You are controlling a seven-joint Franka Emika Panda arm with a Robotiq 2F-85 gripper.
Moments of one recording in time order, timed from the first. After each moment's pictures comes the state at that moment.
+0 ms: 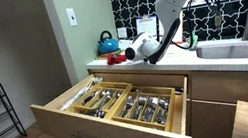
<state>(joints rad) -0.06 0.54 -0.10 -1.80 -1.64 2.07 0.95</state>
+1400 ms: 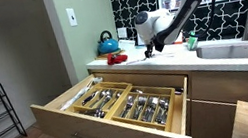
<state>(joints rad) -0.15 0.15 -0.08 -2.11 -1.22 2.46 0.65</state>
